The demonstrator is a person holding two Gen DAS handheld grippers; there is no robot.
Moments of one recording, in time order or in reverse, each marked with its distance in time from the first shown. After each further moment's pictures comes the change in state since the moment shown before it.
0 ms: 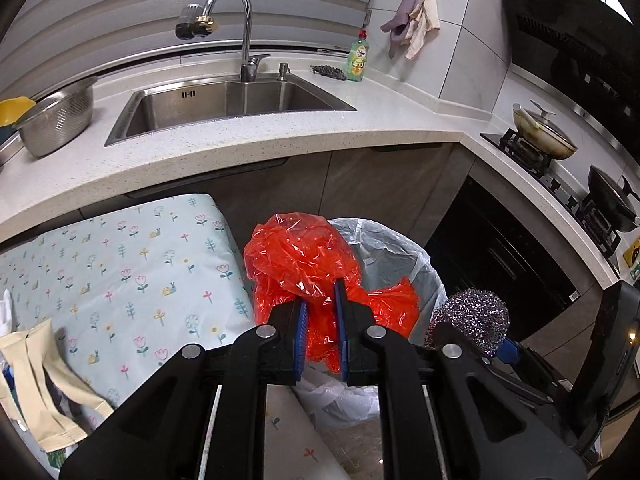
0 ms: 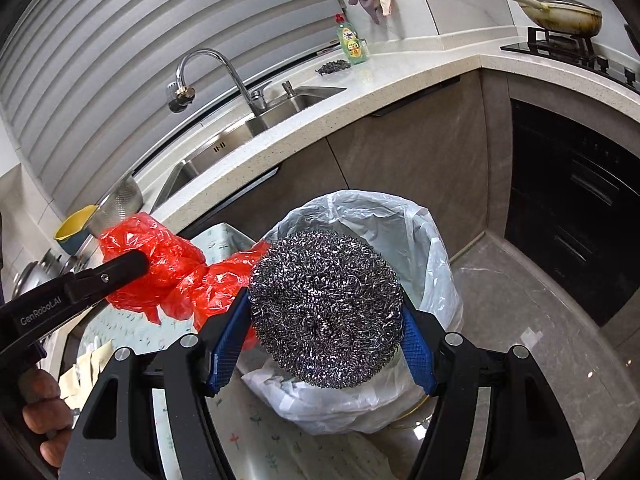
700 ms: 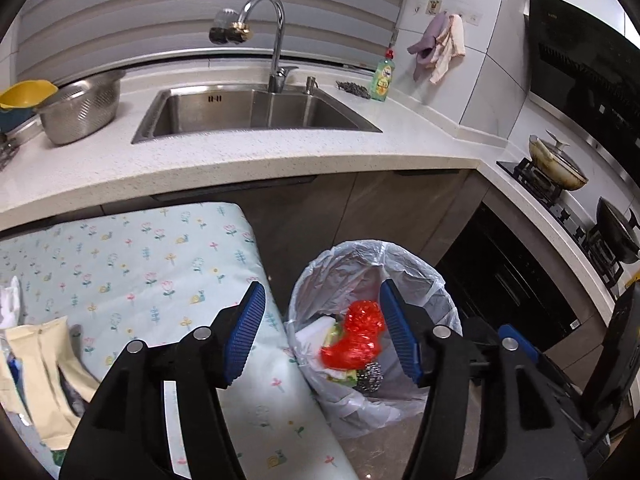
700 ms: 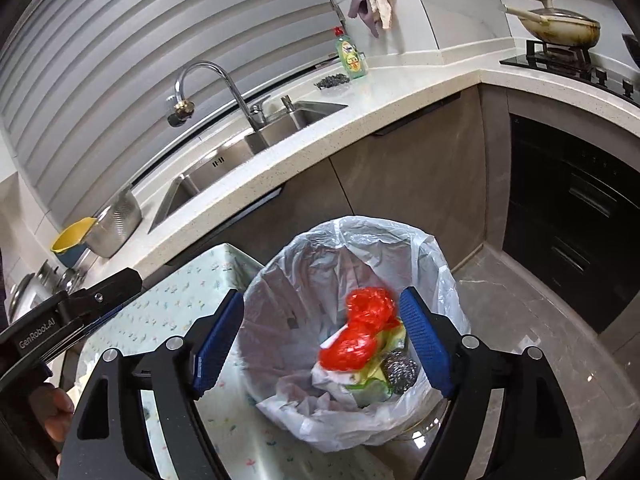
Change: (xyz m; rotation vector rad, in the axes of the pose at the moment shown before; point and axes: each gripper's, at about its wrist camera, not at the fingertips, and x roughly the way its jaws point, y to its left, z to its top) left arm -0.025 0.032 0.007 -0.077 -0.061 0.040; right arm -0.015 0.022 0.016 -0.010 -0.056 -0.009
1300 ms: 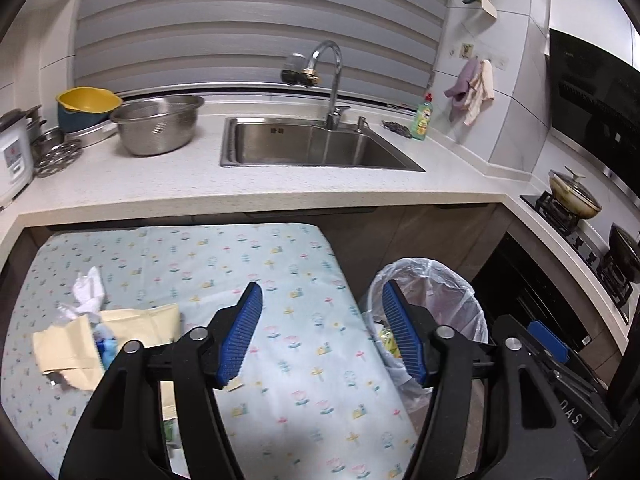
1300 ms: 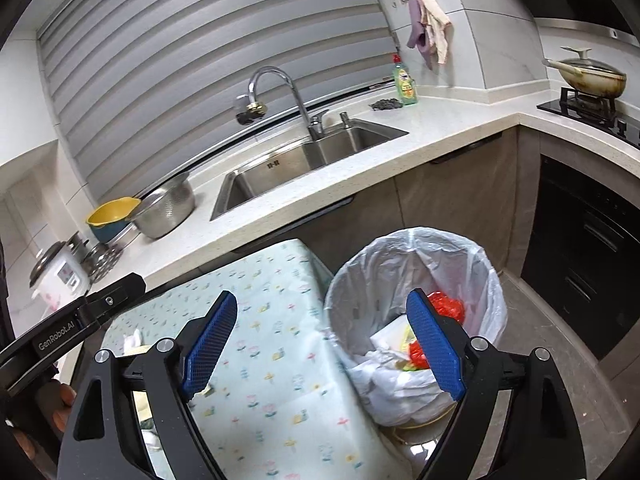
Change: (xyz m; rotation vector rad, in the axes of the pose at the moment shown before) left arm -0.107 0.071 -0.017 -0.061 -0.107 0.117; right arm -0.066 0.097 -0.028 -0.120 -0.040 0.078
